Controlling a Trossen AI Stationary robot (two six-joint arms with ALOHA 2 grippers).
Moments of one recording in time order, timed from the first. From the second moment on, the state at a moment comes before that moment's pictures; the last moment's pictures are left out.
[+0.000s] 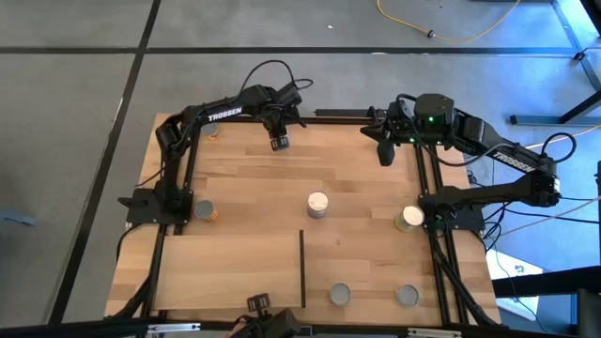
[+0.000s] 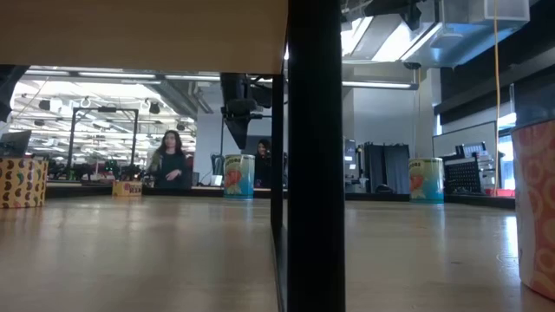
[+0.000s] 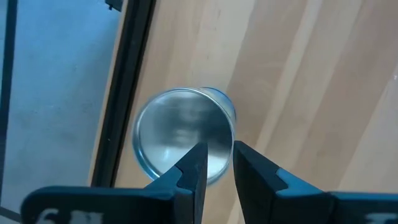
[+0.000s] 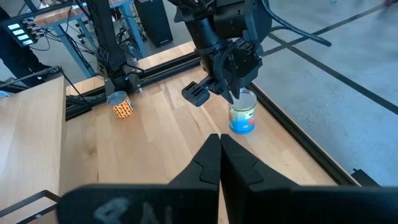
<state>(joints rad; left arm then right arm) 0.59 1.97 1.72 -1.00 -0.08 0.31 -0.36 1.03 1.24 -0.63 -0.04 0.17</state>
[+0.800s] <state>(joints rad) 0.59 2.00 1.71 -1.00 -0.10 0.32 -0.36 1.03 1.24 -0.63 -0.04 0.17</state>
